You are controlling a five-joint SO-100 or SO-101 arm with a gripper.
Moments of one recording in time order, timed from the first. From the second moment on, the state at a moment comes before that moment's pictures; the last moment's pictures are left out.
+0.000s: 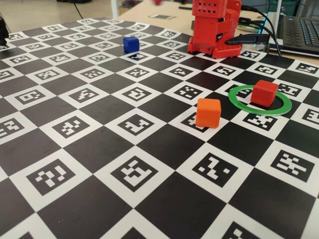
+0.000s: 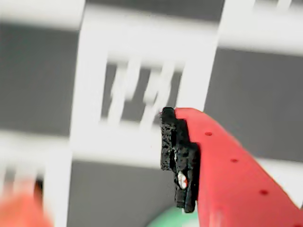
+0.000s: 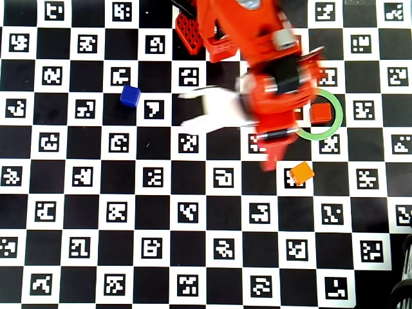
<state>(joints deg) 4.4 102.1 89.5 99.3 -8.6</state>
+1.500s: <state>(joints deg) 59.2 104.8 134.0 60.8 -57.4</state>
